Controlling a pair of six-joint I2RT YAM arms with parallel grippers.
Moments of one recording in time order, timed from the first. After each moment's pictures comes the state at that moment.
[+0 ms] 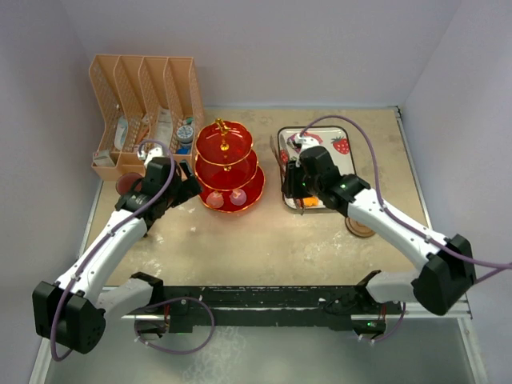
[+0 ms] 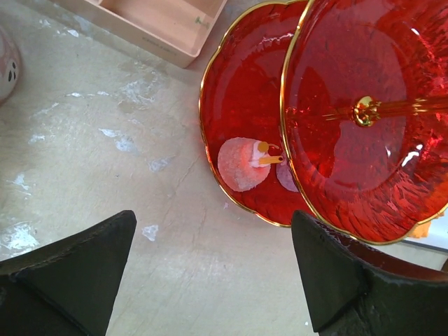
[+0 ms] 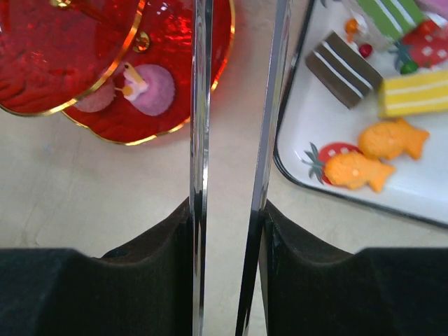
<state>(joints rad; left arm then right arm) -0.33 1.03 0.86 -0.57 -0.21 -0.73 0.64 1.26 1.02 -0.47 0.12 0.43</state>
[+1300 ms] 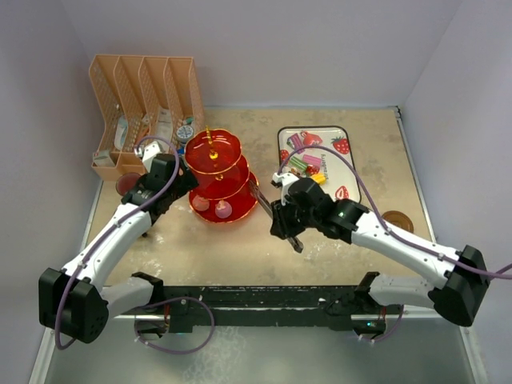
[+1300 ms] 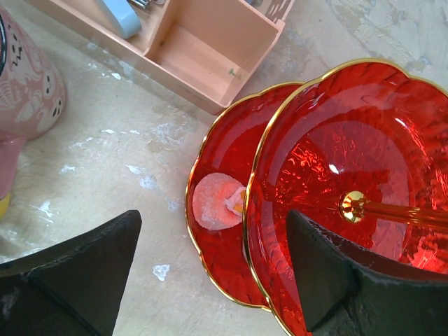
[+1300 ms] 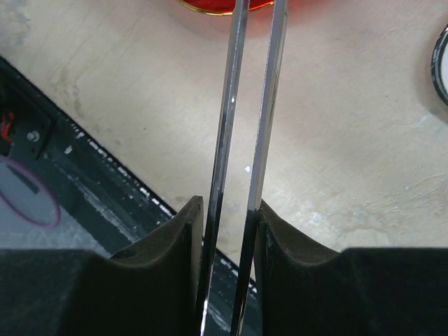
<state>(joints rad) -0.33 1.13 0.85 -0.47 -0.37 -0.76 0.87 1.19 0.92 -0.54 -0.07 0.38</state>
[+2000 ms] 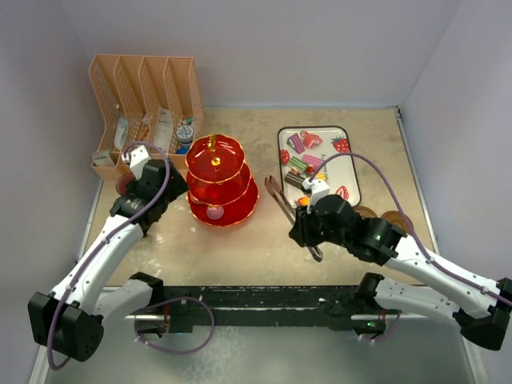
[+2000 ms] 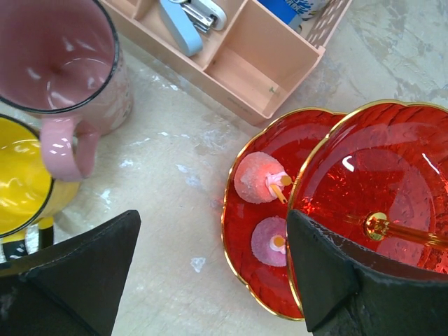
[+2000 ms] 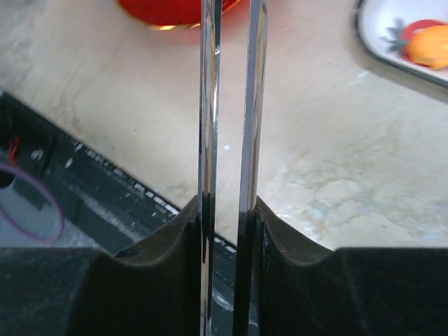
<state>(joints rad) -0.33 1.01 0.86 -0.59 -0.49 -0.76 0.96 0.87 0.84 -0.68 0.11 0.52</state>
